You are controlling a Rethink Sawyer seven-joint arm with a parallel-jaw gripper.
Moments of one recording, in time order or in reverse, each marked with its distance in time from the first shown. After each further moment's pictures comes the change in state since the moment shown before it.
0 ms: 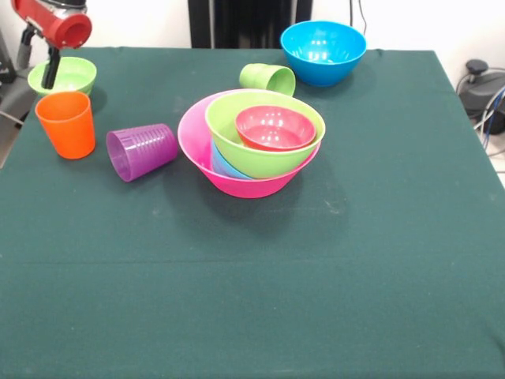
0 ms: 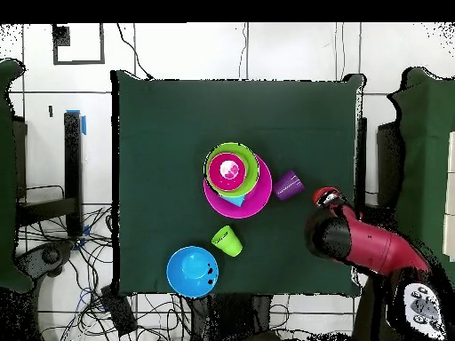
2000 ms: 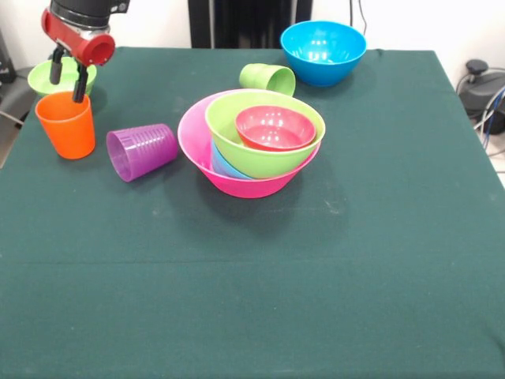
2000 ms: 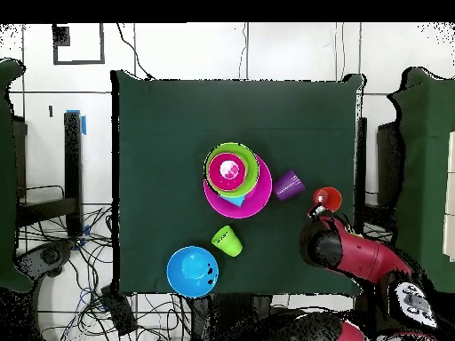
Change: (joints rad) arm -0.042 0.083 0.020 0.054 0.000 -0.088 0.000
